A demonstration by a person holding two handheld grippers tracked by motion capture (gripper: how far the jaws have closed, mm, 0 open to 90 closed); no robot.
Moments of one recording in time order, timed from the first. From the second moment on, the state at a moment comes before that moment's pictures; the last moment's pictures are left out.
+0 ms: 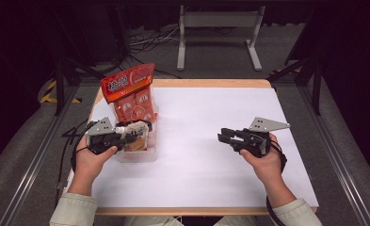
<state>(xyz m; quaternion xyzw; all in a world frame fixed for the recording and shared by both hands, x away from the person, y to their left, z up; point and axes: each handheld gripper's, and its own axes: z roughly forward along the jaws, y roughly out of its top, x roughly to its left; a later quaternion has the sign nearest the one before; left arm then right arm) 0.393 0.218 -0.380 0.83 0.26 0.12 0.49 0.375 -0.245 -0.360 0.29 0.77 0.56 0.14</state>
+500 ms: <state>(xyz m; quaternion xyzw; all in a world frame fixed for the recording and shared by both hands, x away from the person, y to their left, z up) 0.387 0.229 -0.386 0.84 0.28 0.12 0.45 0.377 -0.241 -0.361 0.28 0.77 0.56 0.13</state>
